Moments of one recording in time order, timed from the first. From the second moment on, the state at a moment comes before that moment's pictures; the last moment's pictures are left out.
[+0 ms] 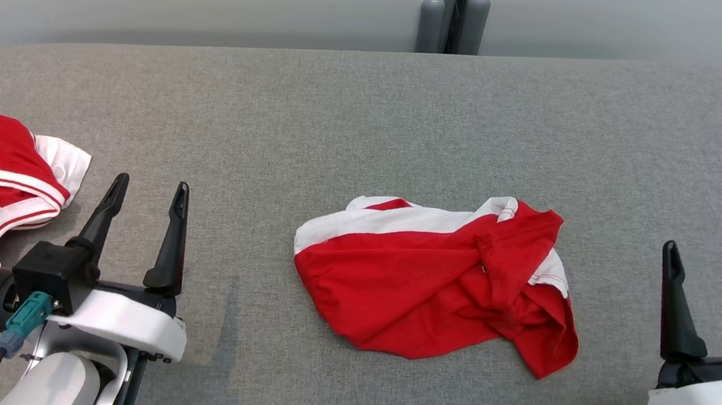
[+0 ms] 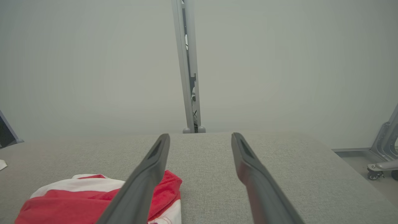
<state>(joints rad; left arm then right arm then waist) -0.20 0.39 -0.40 0.01 -0.53 0.29 -0.20 -0.05 -0.12 -0.07 -0.11 0.24 0.13 -0.06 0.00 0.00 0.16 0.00</state>
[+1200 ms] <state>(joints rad) -0.26 0.33 -0.42 0.04 -0.53 0.27 -0.24 -0.25 -0.27 0.25 0.03 0.22 0.13 0.41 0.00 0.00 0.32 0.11</state>
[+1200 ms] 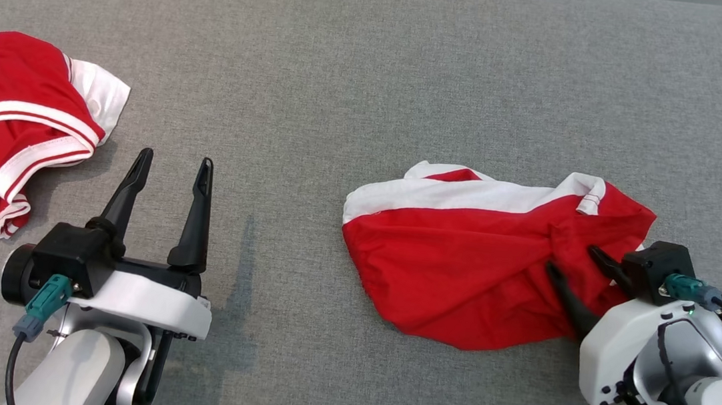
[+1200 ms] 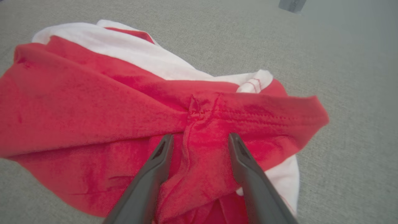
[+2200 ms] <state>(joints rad) -0.27 0.36 -0.43 0.04 -0.52 0.28 -0.23 -0.04 -0.05 -0.22 0.02 0.43 0.13 0.10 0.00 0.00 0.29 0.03</state>
